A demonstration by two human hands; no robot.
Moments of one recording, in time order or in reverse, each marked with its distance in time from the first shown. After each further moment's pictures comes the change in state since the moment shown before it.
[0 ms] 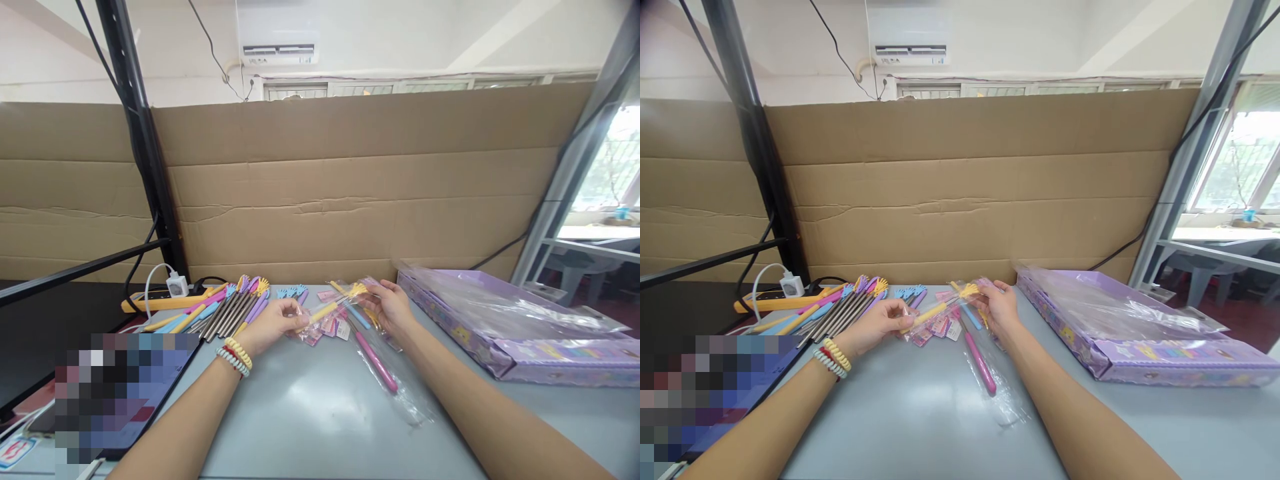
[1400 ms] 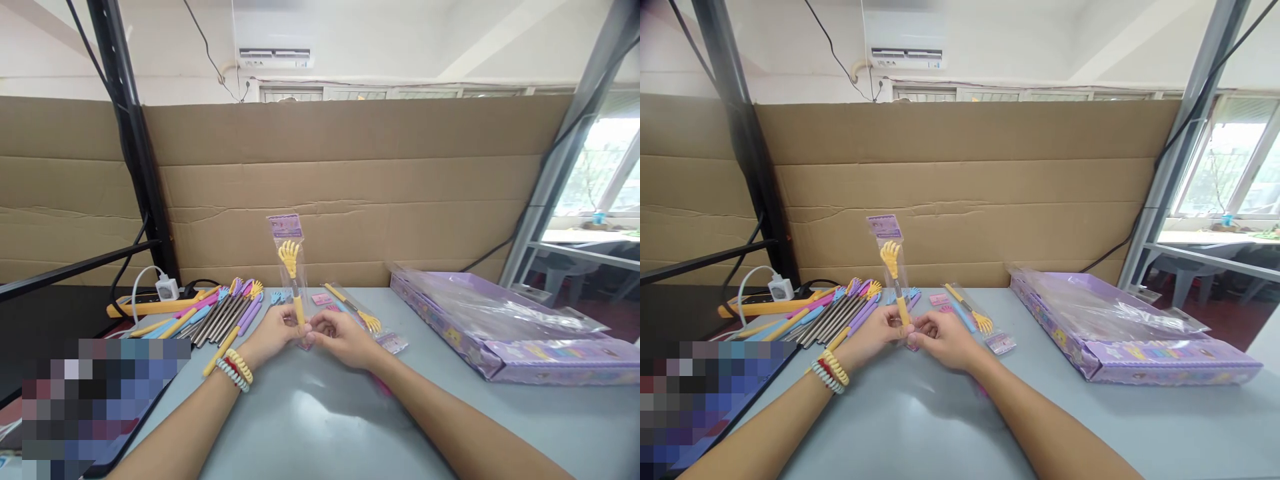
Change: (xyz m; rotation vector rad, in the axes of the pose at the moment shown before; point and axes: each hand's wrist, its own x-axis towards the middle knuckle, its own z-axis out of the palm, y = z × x) left_hand -0.003 0.005 0.019 0.003 -0.035 0.087; right_hand -0.067 0.019 0.021 -0.906 -0.936 -0.318
